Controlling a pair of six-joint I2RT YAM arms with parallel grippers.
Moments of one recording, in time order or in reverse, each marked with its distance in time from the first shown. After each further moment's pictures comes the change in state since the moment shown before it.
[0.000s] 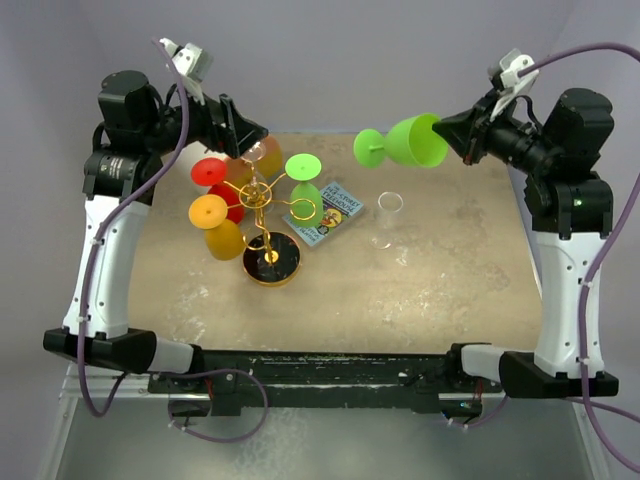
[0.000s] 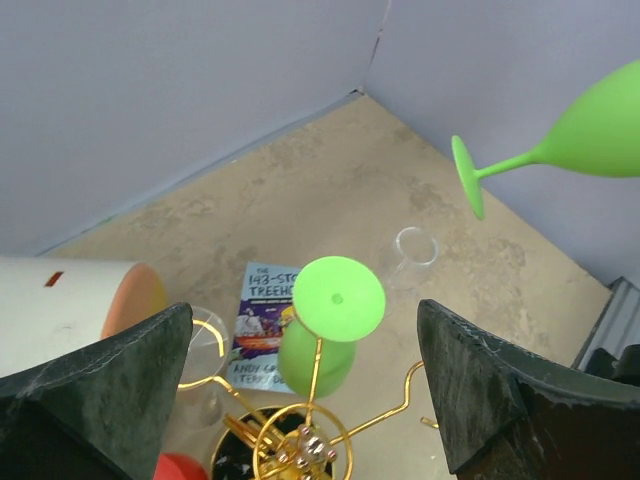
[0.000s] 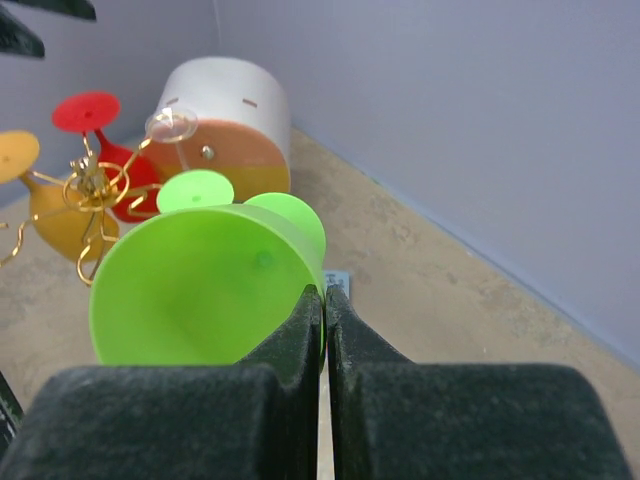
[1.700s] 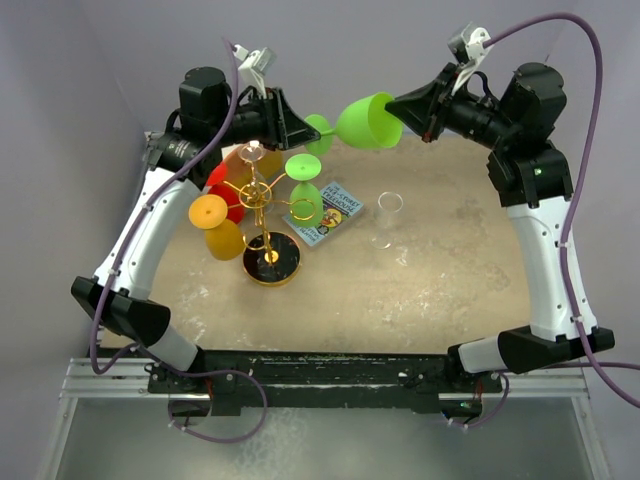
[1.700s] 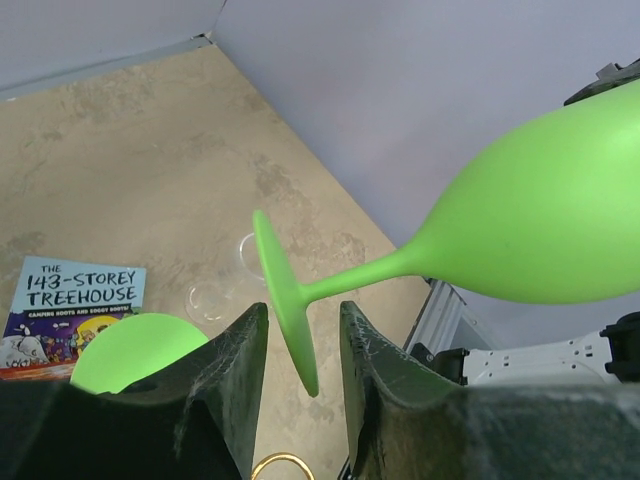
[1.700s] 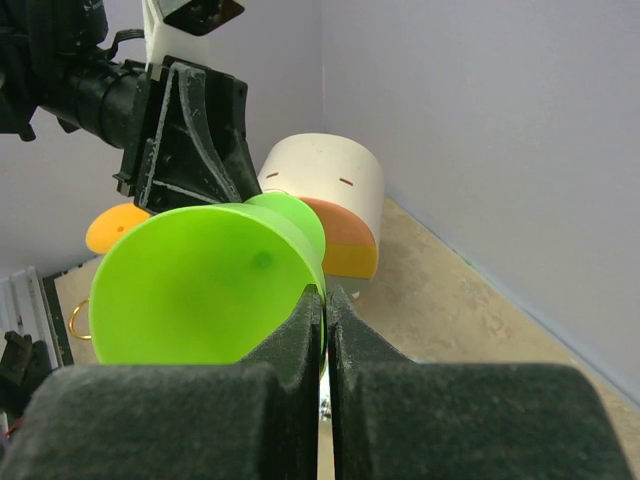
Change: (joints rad) left arm -0.245 0.195 0.024 0.160 0.017 -0.398; right arm 0.203 0.158 0.068 0.272 -0.015 0.216
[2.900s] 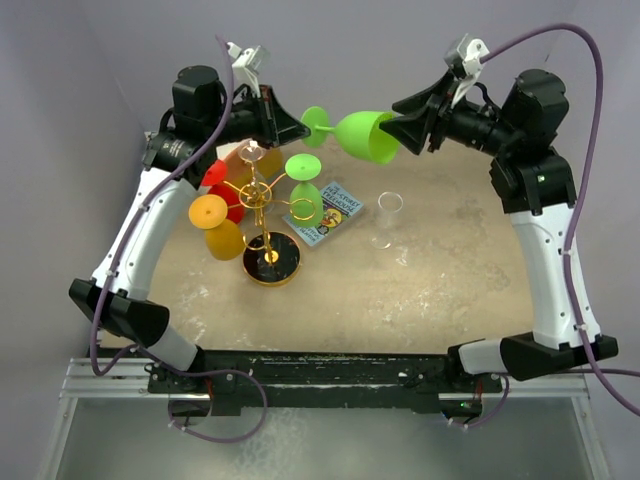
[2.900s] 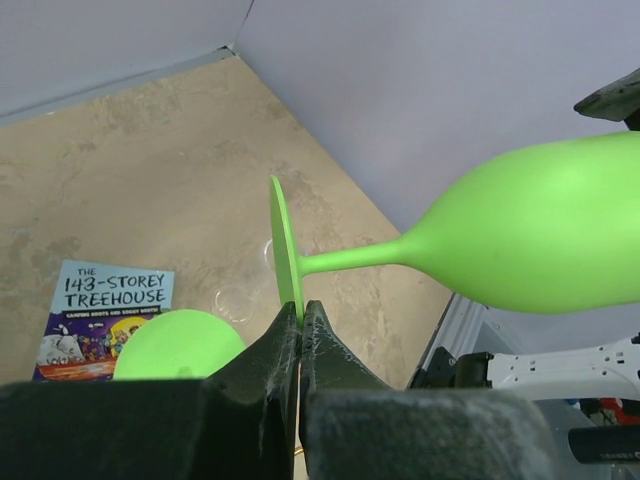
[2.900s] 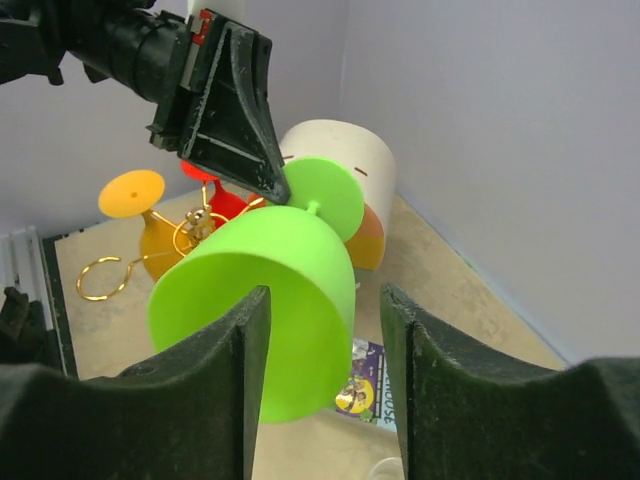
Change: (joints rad) left arm 0.020 -0.002 0.000 -0.011 -0.013 0.040; right arm 0.001 -0.032 -0.034 -0.026 -0.063 -0.080
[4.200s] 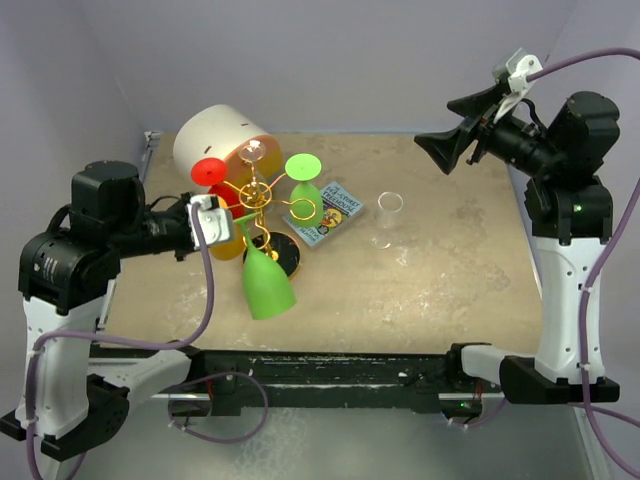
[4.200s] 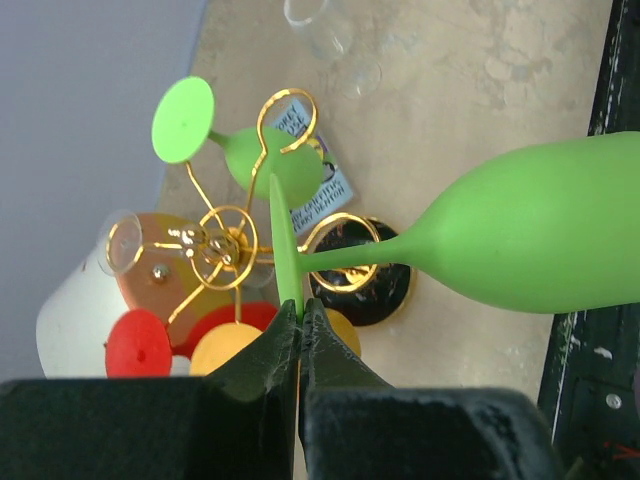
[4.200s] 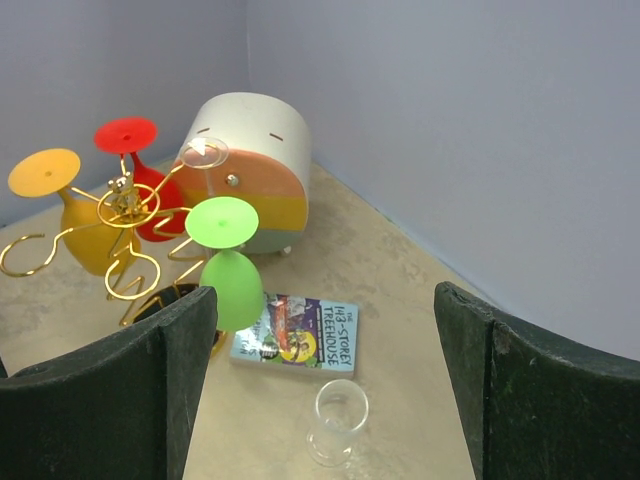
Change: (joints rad) left arm -0.004 -0.511 -0.035 -0.837 -0.042 1.311; right arm -0.204 -0.140 -0.059 -0.099 0.002 -0.068
